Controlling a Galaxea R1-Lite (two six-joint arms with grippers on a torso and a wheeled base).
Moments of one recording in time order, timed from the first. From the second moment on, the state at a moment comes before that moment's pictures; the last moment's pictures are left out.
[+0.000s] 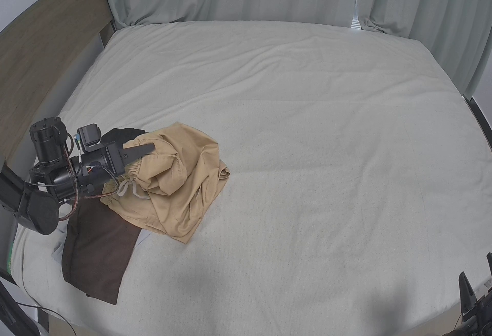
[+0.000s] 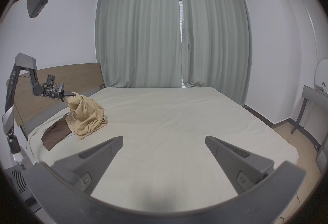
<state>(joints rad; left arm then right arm) -0.04 1.83 -0.67 -1.02 -0.74 -0.48 0.01 0.02 -0.02 0.00 0.01 0.00</state>
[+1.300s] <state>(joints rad) -0.49 1.64 -0.55 -1.10 -0.10 -0.96 0.01 0.02 -0.02 0.00 0.01 0.00</state>
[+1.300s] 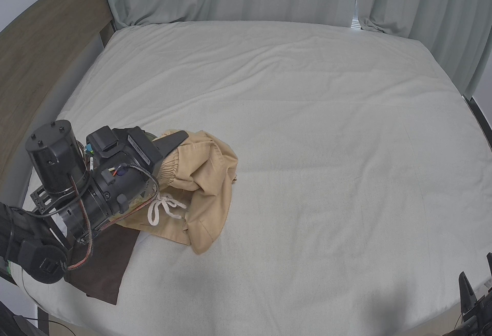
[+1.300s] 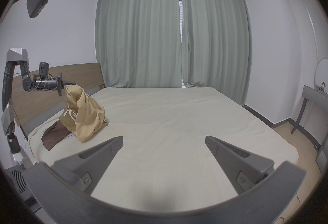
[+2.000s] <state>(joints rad) -0.75 1.59 -0.65 -1.10 0.07 -1.09 0.01 0.02 -0.02 0.00 0.01 0.00</state>
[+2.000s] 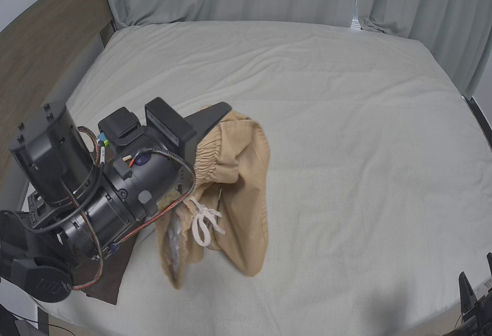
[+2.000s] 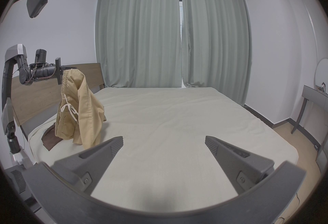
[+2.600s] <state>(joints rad) -0.88 1.66 -0.78 -1.08 0.07 -1.11 0.01 0.02 -0.02 0.00 0.01 0.00</state>
